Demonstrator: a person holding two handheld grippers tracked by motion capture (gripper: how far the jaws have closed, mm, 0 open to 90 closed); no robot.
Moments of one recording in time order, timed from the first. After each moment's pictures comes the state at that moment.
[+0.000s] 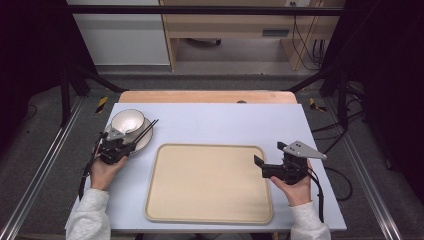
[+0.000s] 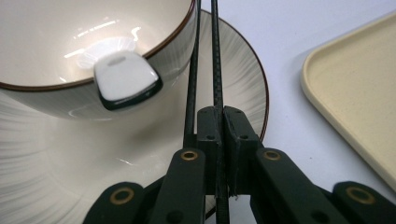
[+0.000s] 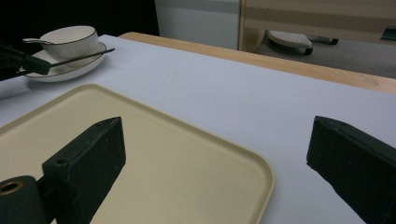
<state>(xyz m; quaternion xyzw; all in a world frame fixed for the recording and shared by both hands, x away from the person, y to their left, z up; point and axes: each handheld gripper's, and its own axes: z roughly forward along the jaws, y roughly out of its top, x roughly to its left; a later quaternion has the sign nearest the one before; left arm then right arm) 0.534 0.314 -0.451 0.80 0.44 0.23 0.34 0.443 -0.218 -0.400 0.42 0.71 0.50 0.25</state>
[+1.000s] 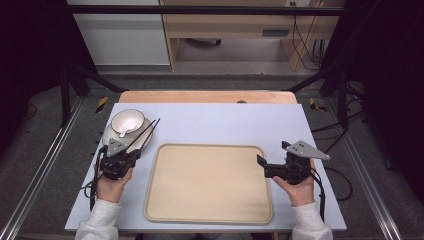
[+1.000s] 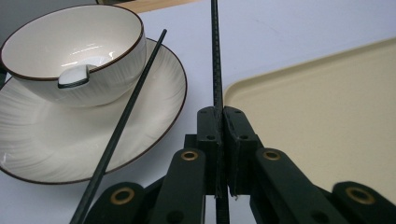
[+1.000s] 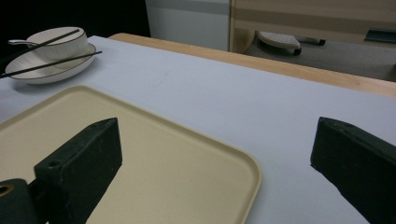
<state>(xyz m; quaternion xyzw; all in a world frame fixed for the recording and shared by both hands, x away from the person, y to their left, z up) 0.461 0.268 -0.420 0.74 0.48 0.27 0.38 0.440 -0.223 -0.396 0.43 0.70 0.50 0.27</state>
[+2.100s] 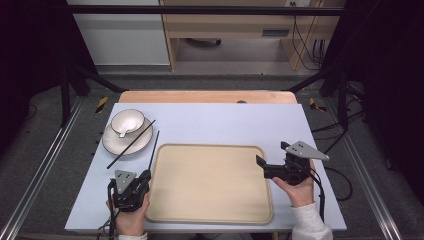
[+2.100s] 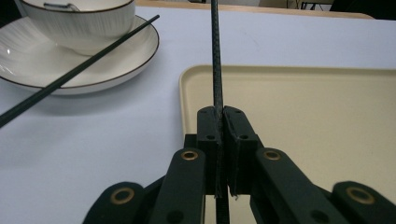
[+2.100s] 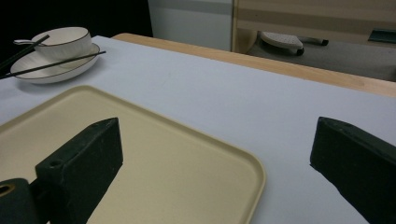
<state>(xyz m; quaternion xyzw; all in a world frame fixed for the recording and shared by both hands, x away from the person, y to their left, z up) 0.382 0.213 -0.440 0.64 0.57 0.30 0.42 0.438 -0.220 -0.395 0.43 0.71 0.50 0.27</state>
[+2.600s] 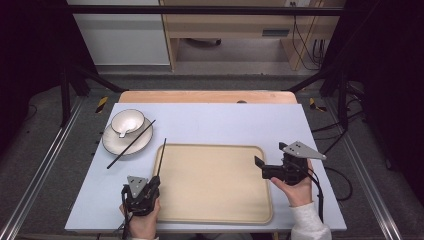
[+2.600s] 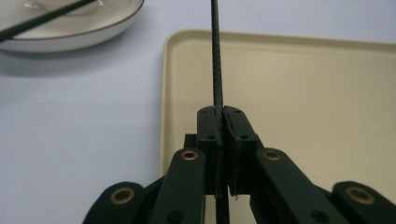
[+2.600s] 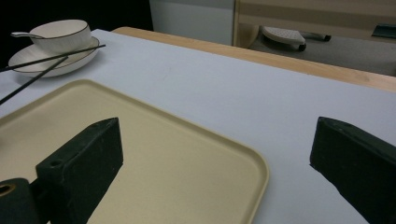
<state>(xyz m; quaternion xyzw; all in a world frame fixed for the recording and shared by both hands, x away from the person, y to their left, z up) 0.385 0.193 -0.474 0.64 0.58 0.29 0.41 0.441 -0.217 -0.399 0.43 0.71 0.49 0.26</state>
